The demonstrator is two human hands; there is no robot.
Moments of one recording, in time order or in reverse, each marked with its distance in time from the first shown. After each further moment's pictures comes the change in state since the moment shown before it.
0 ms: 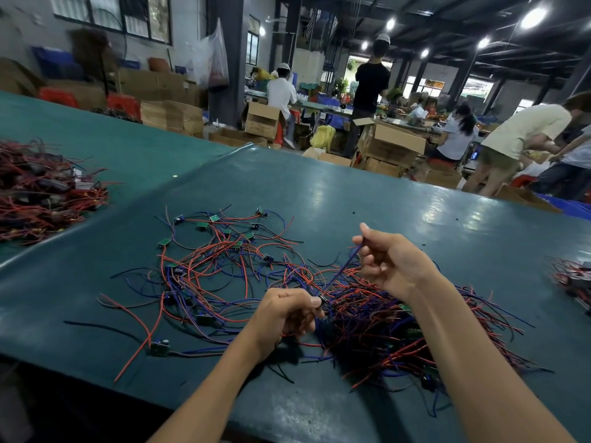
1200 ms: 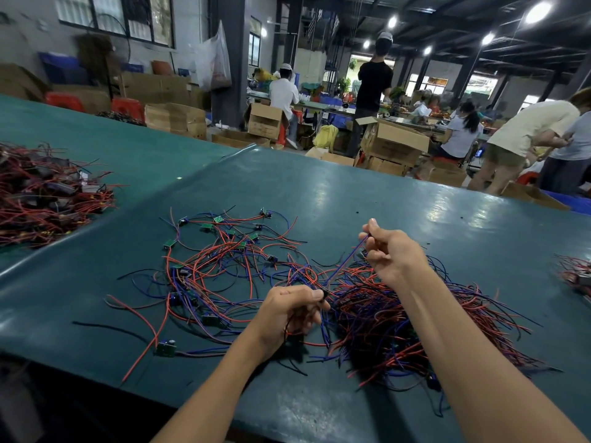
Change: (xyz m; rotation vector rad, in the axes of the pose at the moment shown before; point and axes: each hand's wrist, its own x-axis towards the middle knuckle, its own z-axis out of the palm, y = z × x) left_hand 0.003 0.001 -0.001 -0.055 0.001 -0.016; right_hand 0.034 0.001 0.001 0.191 0.201 -0.120
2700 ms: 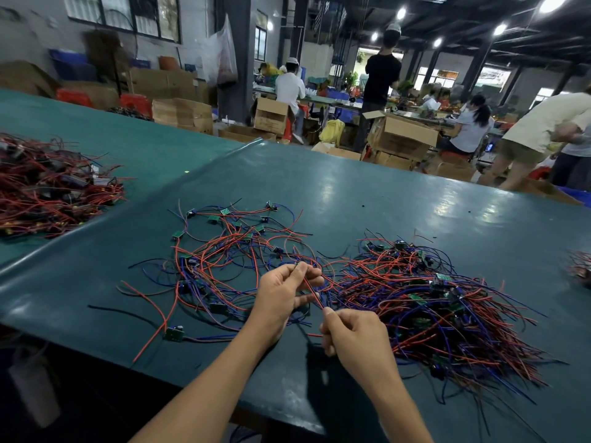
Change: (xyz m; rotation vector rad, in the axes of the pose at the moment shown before) left_hand 0.010 -0.010 0.001 -0.109 0.318 0.126; right_hand -0.115 0.119 -0.022 -1.000 -0.074 -0.357
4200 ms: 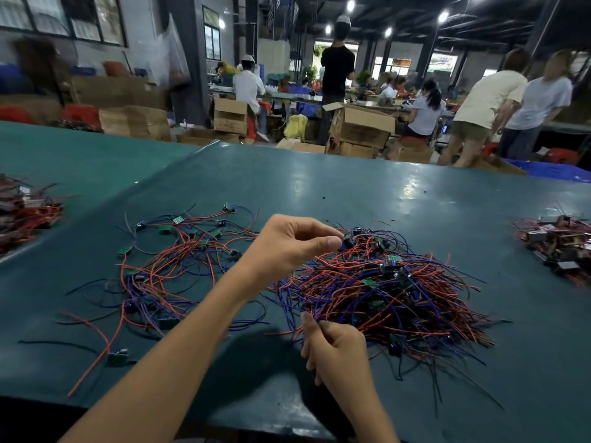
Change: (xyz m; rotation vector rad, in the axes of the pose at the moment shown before) left_hand 0.014 0.078 0.076 0.542 -0.564 0.361; right_hand -0.024 0.033 -0.011 0.313 0.085 0.009
